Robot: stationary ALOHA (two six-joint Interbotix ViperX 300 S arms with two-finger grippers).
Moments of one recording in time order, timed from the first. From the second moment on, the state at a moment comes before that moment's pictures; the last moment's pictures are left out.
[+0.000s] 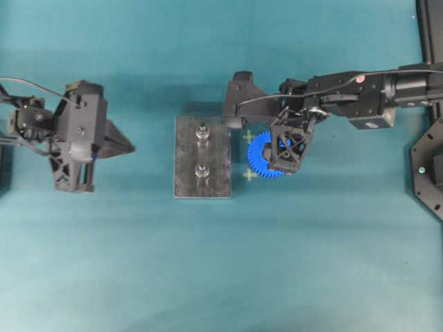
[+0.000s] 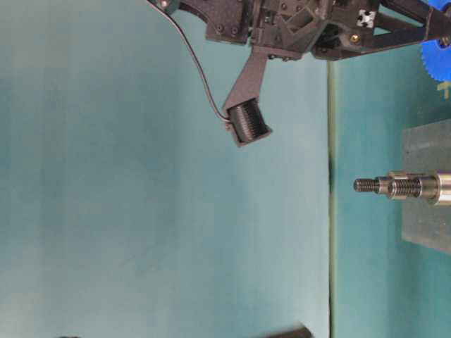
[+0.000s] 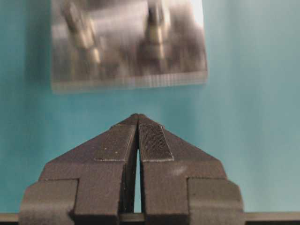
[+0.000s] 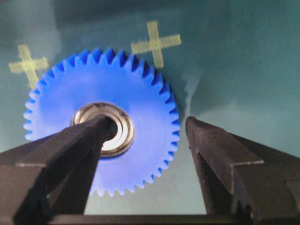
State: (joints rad) left arm 0.03 -0.42 0.89 0.02 0.31 0.13; right arm -0.18 0.13 0.58 0.06 0.67 -0.04
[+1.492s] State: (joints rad) left arm 0.03 -0.52 0.92 0.02 0.36 0.13; right arm -0.24 0.17 0.13 0.06 0.99 -0.01
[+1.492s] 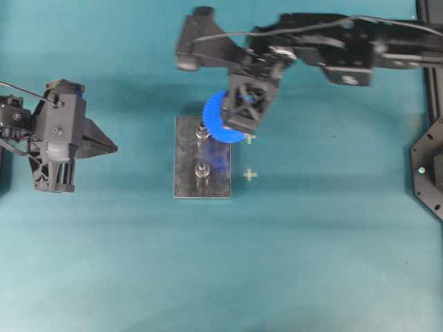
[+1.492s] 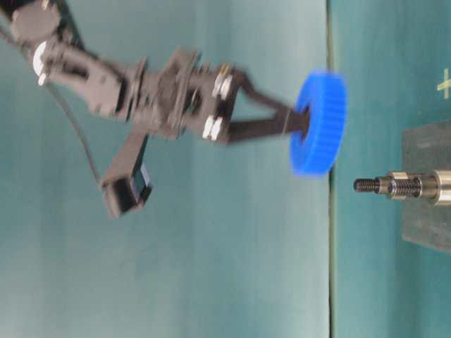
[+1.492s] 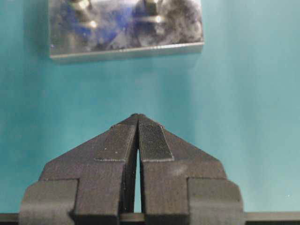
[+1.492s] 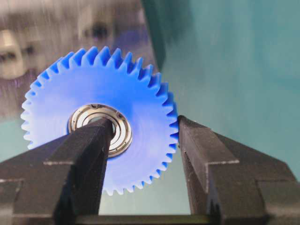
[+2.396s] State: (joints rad) left arm 0.02 -0.55 0.94 0.02 0.36 0.12; right arm -0.21 0.34 -0.04 0.11 1.03 -0.01
